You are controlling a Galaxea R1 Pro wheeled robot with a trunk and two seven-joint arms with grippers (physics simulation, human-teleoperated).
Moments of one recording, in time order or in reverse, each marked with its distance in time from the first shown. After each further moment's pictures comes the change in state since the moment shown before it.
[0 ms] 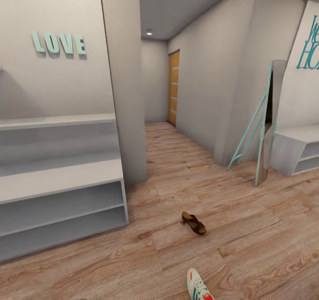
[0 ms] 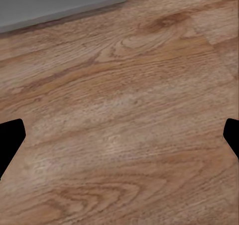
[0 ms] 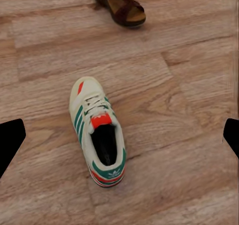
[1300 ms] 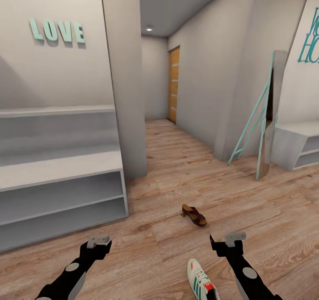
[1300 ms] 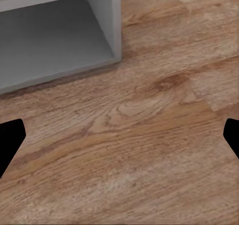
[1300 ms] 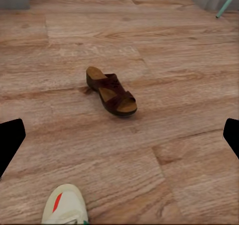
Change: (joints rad) left arm -0.322 -0.002 -0.011 -0.010 -0.011 0.206 -0.017; right arm -0.309 -0.026 0.011 -0.149 0.052 0.230 0.010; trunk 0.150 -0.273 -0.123
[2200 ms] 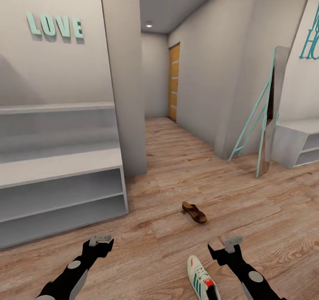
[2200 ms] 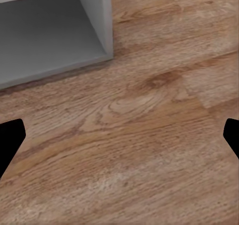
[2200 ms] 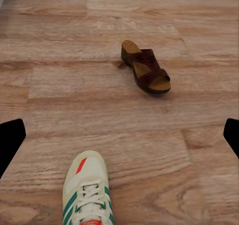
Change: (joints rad) left arm -0.006 -0.008 0.000 -0.013 0.001 0.009 -0.021; right arm 0.000 -0.038 -0.005 0.048 0.036 0.003 0.195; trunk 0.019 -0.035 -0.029
